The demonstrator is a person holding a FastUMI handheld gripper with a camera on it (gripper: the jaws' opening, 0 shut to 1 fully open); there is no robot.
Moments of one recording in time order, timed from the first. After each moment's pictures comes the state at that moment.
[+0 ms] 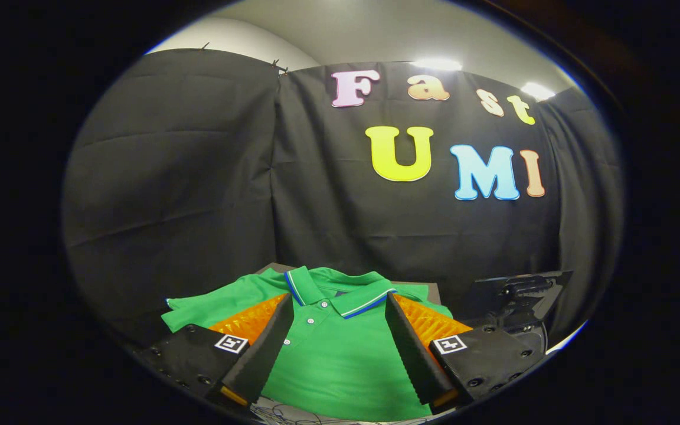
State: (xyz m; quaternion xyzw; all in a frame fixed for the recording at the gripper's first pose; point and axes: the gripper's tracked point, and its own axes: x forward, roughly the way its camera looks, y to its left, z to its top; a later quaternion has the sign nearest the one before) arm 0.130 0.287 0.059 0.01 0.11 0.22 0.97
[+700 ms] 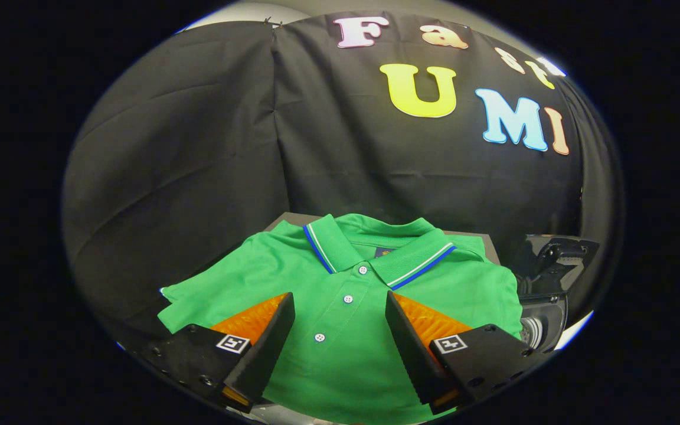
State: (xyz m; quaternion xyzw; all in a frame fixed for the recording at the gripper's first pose) arm 0.146 0.348 -0.004 -0.01 0.28 0.24 0.93
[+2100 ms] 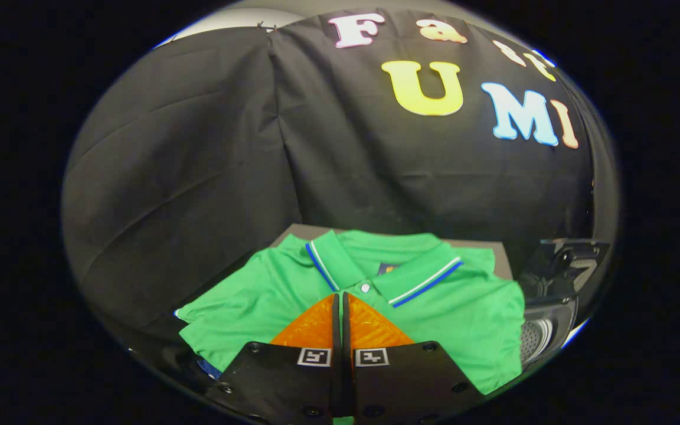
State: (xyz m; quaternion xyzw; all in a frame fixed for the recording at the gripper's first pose) arm 0.168 0.351 0.045 0.03 0.25 0.27 0.93
